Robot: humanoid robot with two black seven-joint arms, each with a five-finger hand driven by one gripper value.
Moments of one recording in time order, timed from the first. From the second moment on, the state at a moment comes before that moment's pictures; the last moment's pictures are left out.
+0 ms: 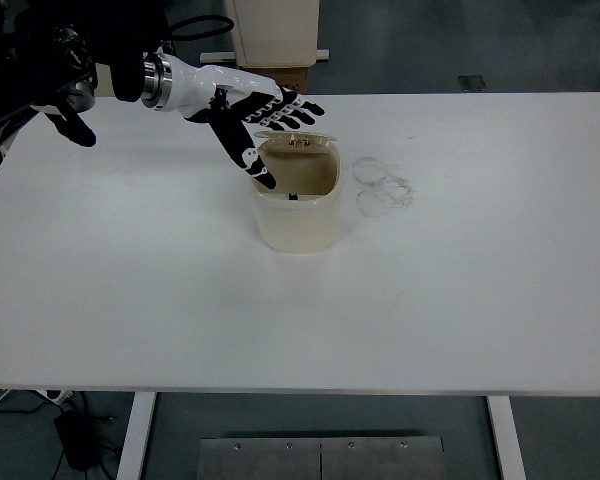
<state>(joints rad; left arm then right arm) -1.47 0.43 -0.09 -0.96 0.65 -0.61 0.07 -0.01 0.00 0.36 0.20 -0.14 0.00 0.15</state>
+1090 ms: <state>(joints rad) -1.50 0.46 0.06 -1.11 0.66 -0.61 0.07 -0.01 0.00 0.36 0.20 -0.14 0.00 0.15</state>
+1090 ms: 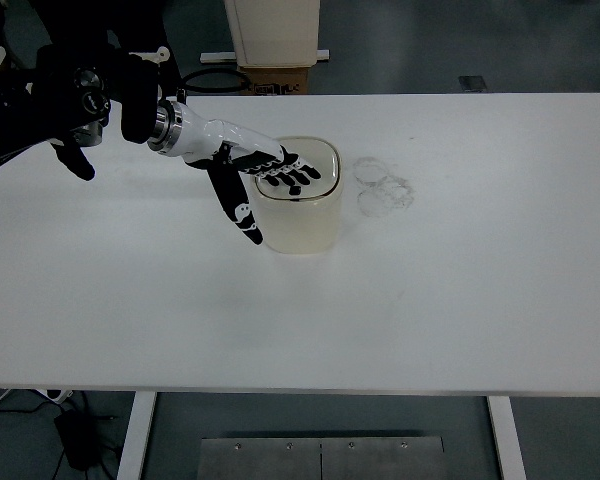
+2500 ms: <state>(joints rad) -1.55 0.53 0.08 -1.12 0.61 -0.61 0.06 -0.01 0.00 0.36 0.20 -0.14 0.00 0.15</state>
